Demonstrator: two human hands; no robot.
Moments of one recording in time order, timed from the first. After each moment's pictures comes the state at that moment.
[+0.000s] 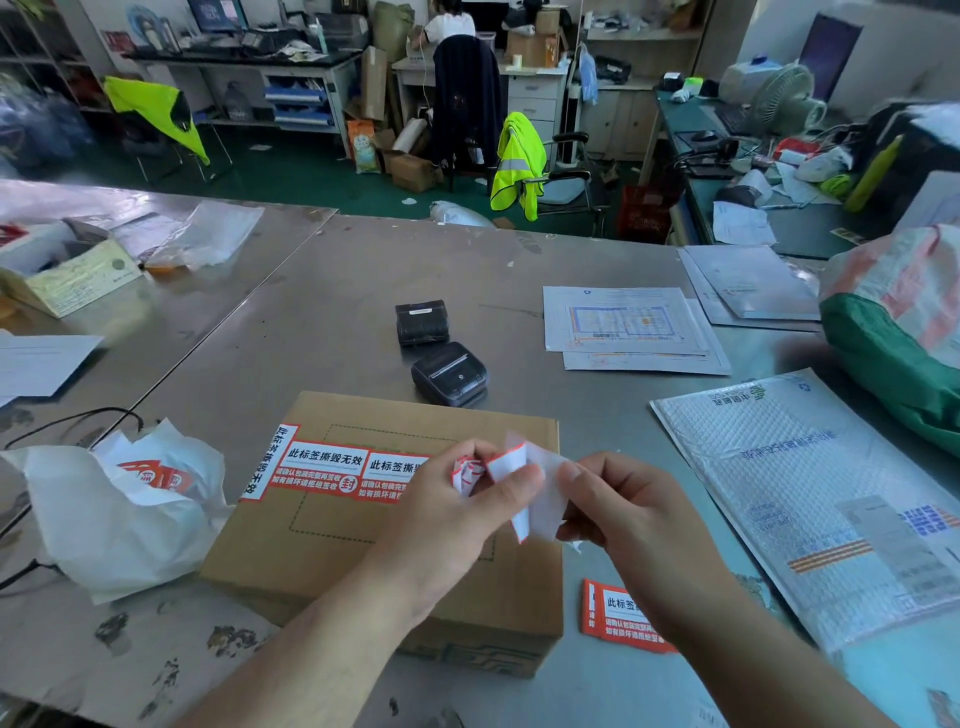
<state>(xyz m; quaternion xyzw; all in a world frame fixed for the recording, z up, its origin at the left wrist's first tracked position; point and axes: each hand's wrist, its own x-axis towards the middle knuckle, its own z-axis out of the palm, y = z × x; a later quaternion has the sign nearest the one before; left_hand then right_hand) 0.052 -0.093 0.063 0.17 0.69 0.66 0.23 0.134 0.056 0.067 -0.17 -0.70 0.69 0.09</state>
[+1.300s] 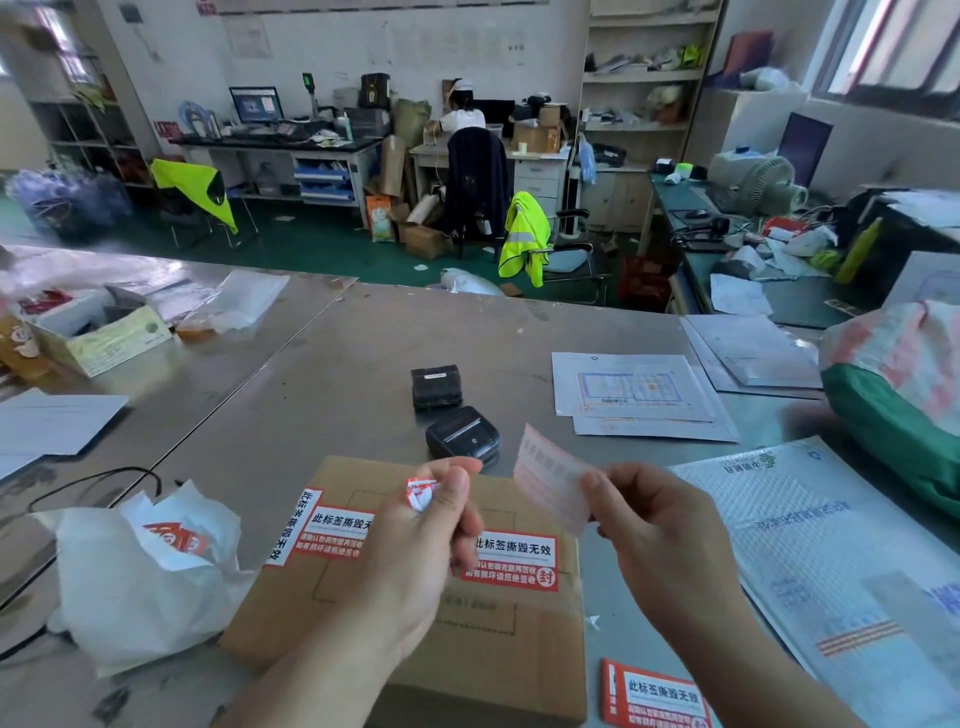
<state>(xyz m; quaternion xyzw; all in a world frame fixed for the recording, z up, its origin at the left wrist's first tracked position) 0.030 -0.109 0.084 0.05 0.62 0.76 0.17 0.110 0.055 0.097 -0.21 -0.78 0.53 0.24</state>
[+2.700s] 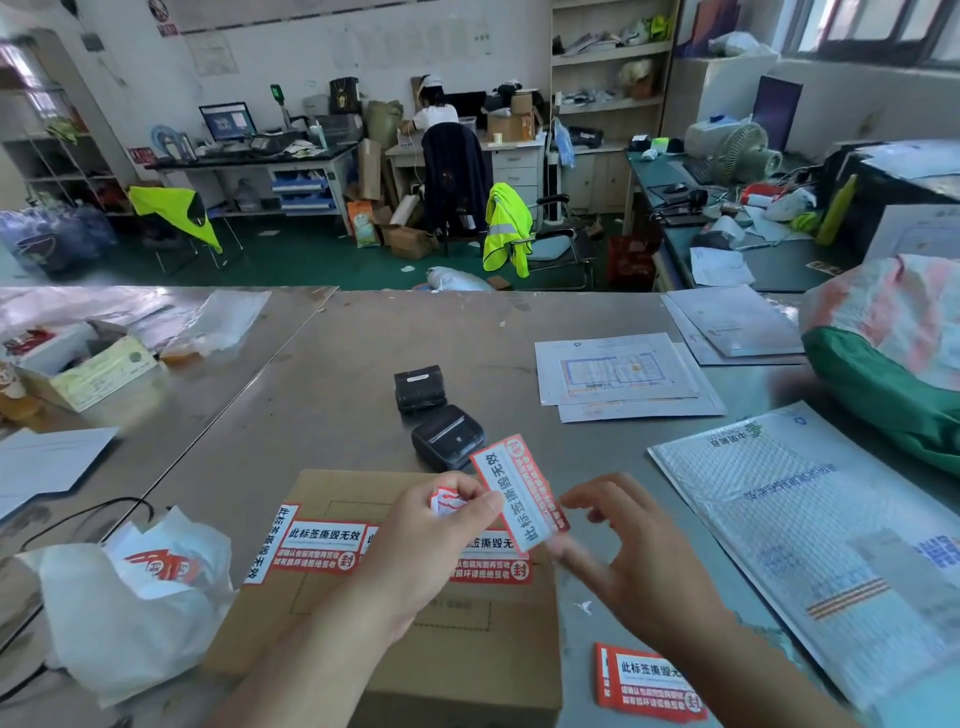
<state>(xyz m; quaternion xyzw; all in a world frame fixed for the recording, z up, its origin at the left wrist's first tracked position) 0.034 -0.083 0.100 0.13 0.77 0.58 0.24 0.124 0.098 0.037 -0.08 -0.91 0.35 0.23</state>
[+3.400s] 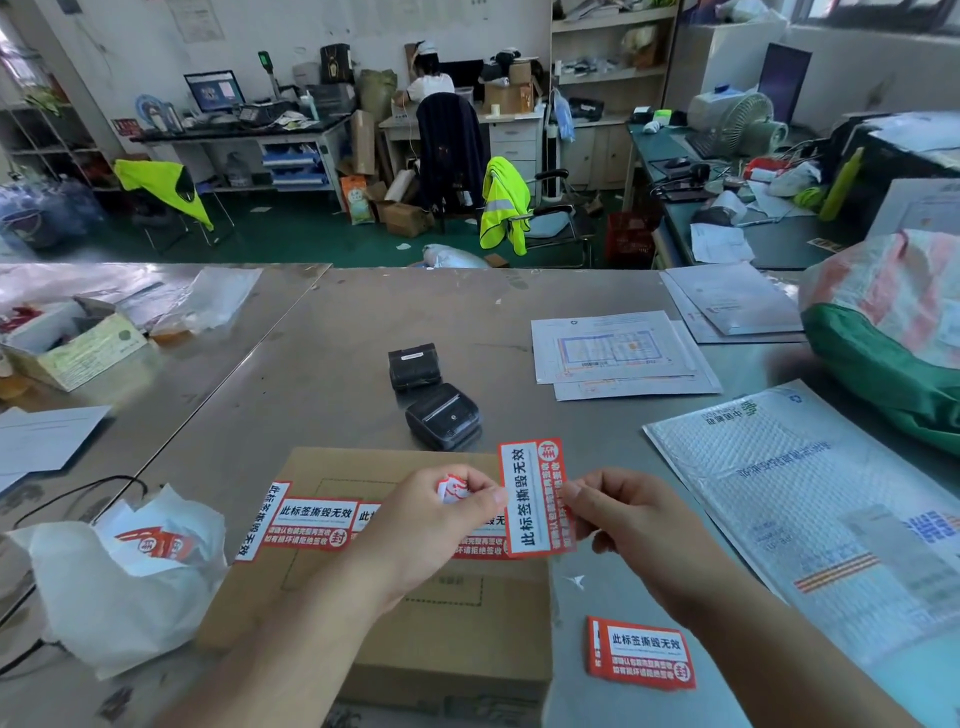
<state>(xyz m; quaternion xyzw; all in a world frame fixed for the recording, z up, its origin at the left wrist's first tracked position) 0.029 -0.083 0.092 0.17 0.81 0.48 0.28 0.122 0.101 0.056 -0.20 -0.72 0.66 0.04</state>
